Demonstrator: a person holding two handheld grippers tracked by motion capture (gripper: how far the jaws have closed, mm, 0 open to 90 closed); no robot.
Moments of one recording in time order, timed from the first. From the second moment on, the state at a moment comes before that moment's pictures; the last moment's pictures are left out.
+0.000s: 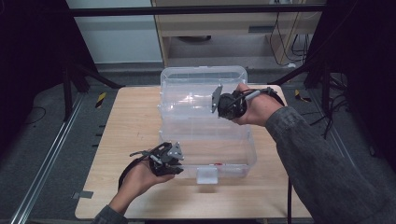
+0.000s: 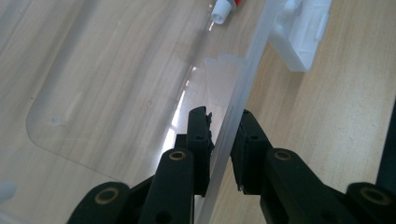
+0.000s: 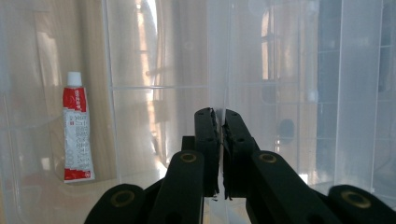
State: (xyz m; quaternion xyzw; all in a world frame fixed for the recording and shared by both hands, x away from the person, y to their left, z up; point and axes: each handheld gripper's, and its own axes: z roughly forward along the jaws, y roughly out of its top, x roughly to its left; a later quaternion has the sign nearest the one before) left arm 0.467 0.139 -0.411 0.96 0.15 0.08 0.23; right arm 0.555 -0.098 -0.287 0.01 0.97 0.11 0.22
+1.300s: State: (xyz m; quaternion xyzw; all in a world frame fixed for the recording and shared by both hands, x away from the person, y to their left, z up) left arm 0.465 0.138 -0.415 0.95 0.17 0.09 0.25; right arm 0.507 -0.107 -0.301 -0.01 0.96 0.13 0.23
